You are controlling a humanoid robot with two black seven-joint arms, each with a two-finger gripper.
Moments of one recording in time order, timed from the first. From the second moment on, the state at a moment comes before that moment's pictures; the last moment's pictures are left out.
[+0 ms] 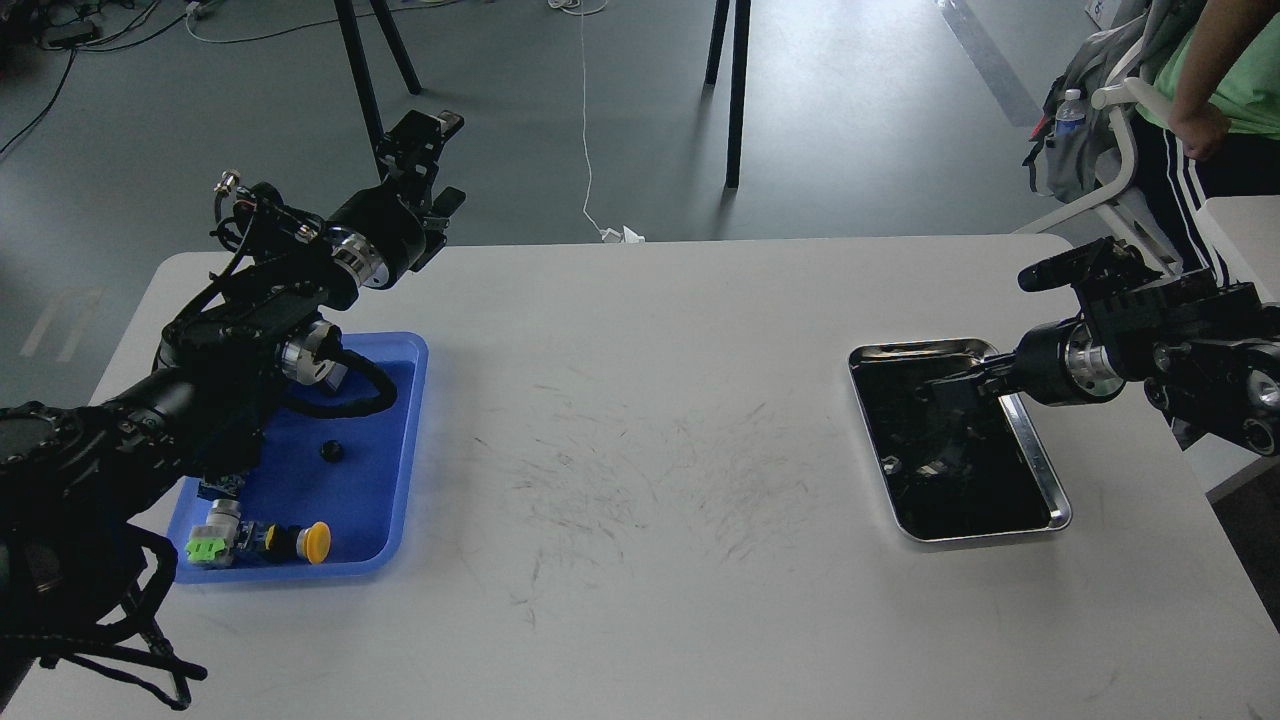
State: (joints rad) left arm -1.01 0.14 -0.16 -0.30 0.20 -0.24 -0.49; right arm 1.23 -0.54 -0.52 0.77 -1.28 0.26 0.38
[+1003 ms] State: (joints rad) left arm -0.99 0.14 -0.18 -0.30 0.20 -0.24 -0.49; right arm 1.18 -0.46 -0.53 0.70 -1.28 0.26 0.39
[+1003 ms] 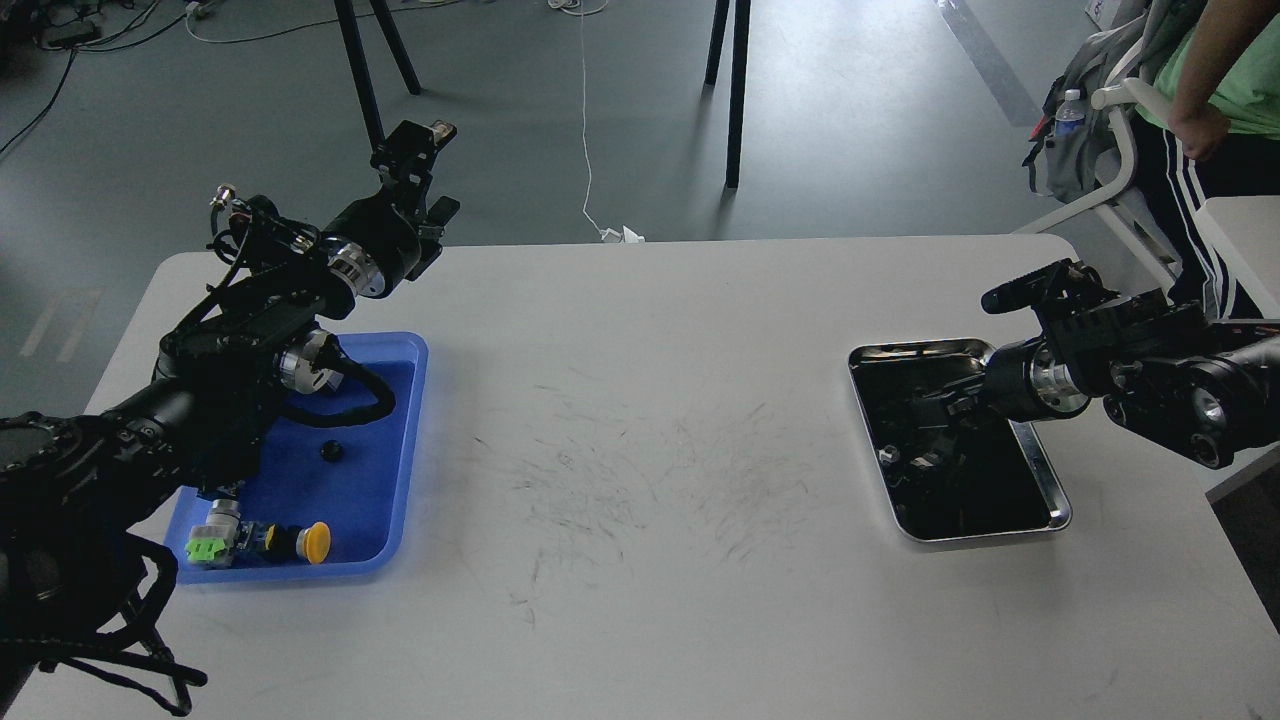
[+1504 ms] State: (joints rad) left arm -0.99 0.15 -0.19 -0.30 0.20 -0.24 -0.49; right arm 1.18 -0.44 -0.53 0.68 -1.28 0.26 0.39
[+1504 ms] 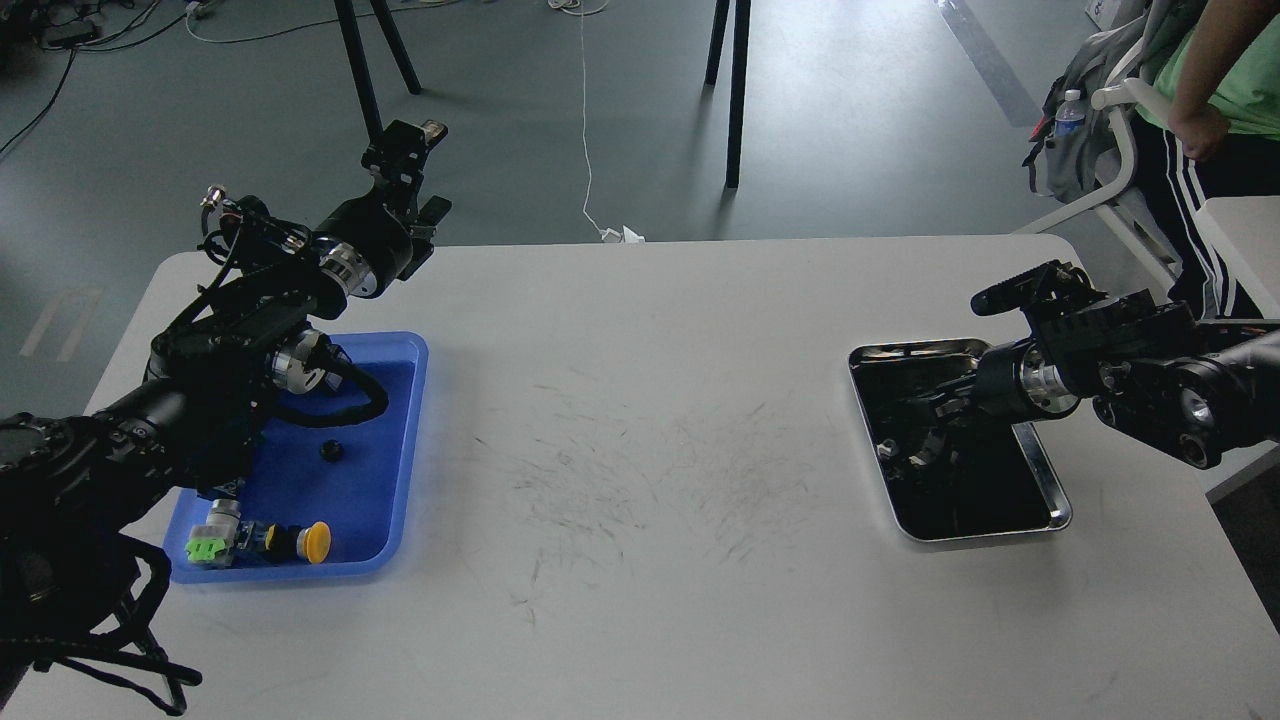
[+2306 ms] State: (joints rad) left arm -0.98 0.15 -0.19 -0.30 0.20 -0.24 -0.49; right arm 1.18 -0.43 -0.54 0.67 -1.28 0.27 0.39
